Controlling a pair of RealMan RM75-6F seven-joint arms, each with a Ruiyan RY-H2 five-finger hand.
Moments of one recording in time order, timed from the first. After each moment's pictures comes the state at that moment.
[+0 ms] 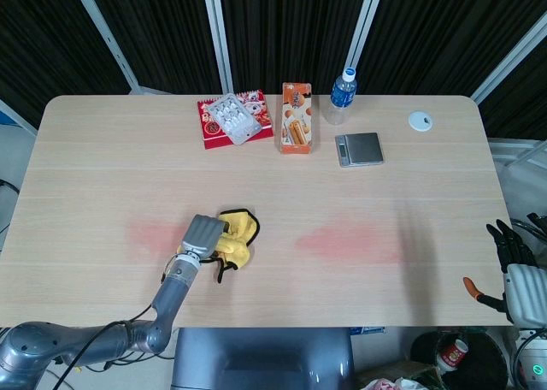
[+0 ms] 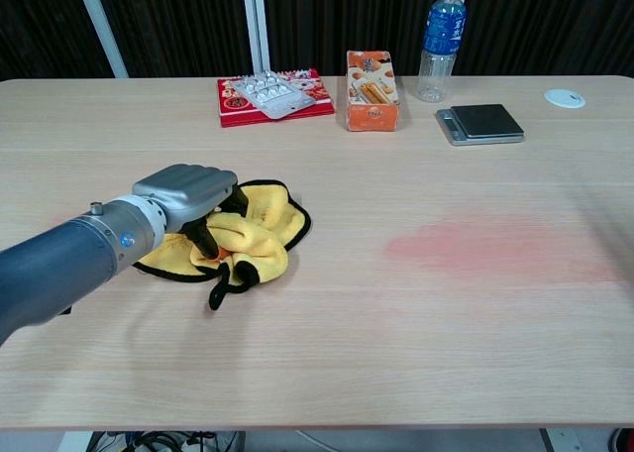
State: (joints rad) left arm -0.81 -1.89 -0.13 -1.19 0.88 0.99 0.62; right arm 0.07 -1.06 0.06 -1.66 -1.44 1.42 0.17
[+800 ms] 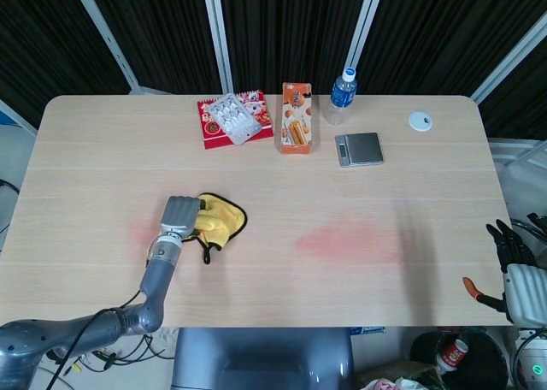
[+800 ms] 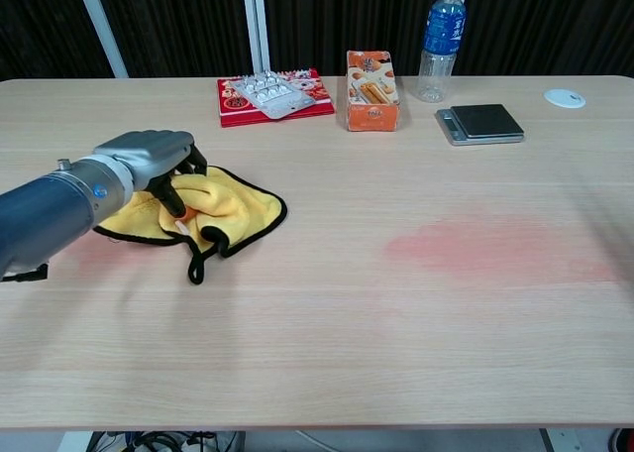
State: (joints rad) left arm -0.81 -1.86 -0.22 -1.15 0.79 0.97 0.61; right arm 0.07 -1.06 0.06 -1.66 -1.44 1.41 0.18
